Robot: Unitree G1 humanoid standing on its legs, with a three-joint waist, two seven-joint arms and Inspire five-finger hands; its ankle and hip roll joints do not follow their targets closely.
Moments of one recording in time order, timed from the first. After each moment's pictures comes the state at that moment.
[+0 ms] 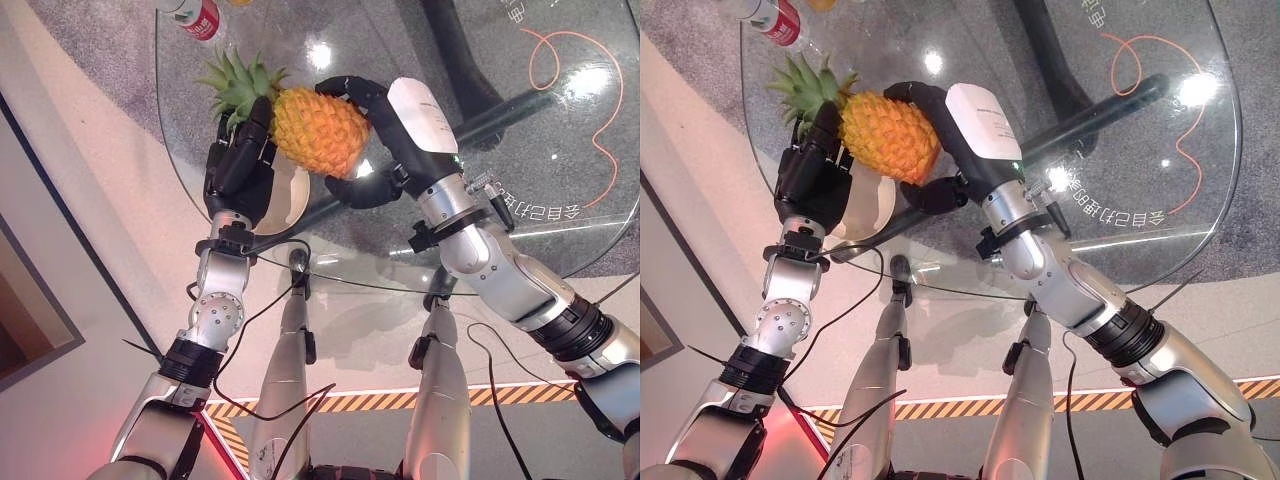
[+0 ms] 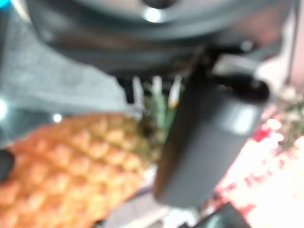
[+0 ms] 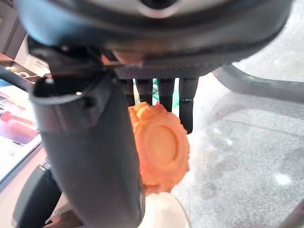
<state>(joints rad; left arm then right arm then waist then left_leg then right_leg) -0.56 0.40 -0.22 0.14 -1.40 -0.29 0.05 -0.85 -0.75 0.67 -0.16 -0.15 0.15 -0.33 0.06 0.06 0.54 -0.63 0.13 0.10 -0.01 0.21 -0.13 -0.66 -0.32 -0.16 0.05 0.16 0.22</state>
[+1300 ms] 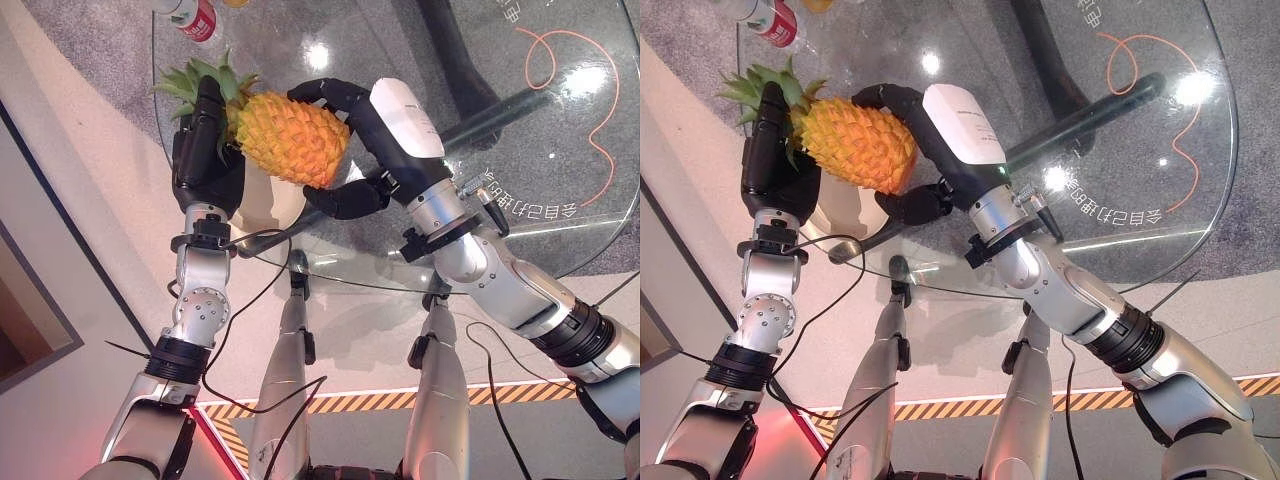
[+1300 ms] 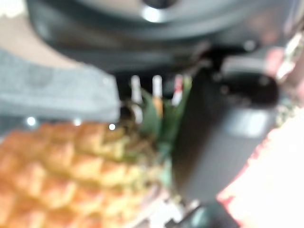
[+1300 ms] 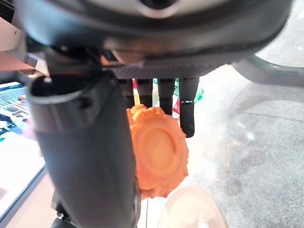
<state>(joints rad) -0.56 0.43 -0.17 0.14 -1.40 -0.34 0.03 -0.85 -0.76 0.70 -0.23 -0.12 0.13 -0.33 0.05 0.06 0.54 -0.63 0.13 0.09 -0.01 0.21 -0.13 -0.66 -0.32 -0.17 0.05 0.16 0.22</state>
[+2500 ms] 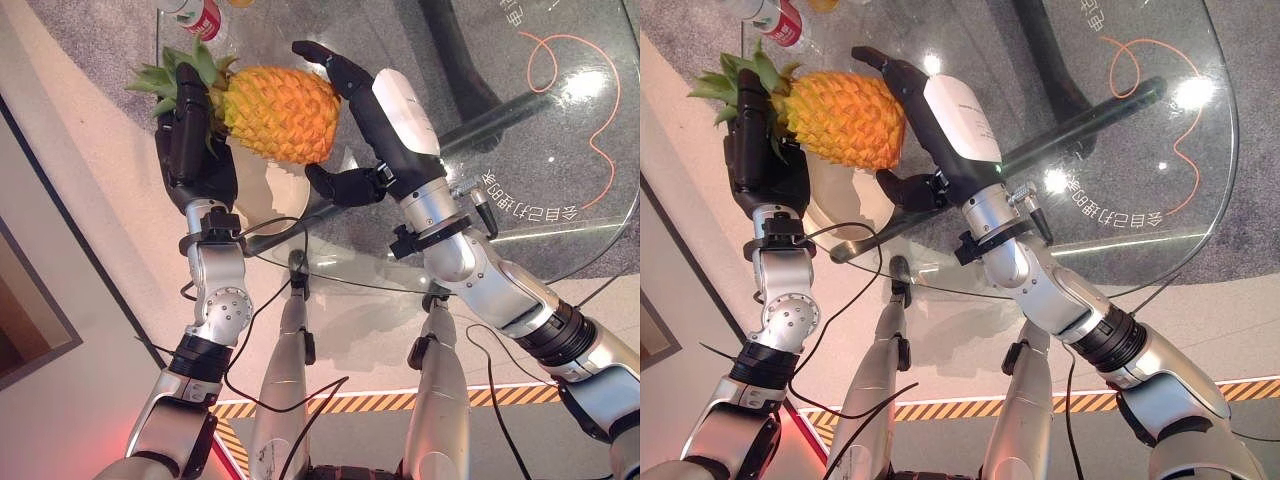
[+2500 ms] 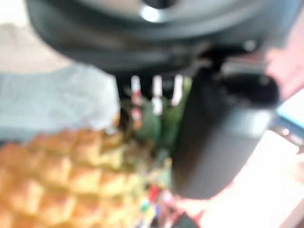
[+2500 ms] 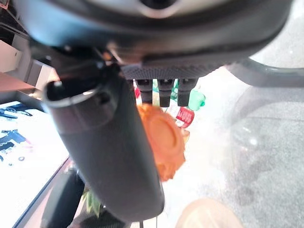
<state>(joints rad) -0.59 0.31 -0.16 0.12 -1.18 -0.54 0.30 -0.85 -0.68 0.66 -0.19 -0.11 0.13 -0.40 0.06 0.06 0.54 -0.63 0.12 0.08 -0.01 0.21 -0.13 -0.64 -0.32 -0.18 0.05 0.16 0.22</state>
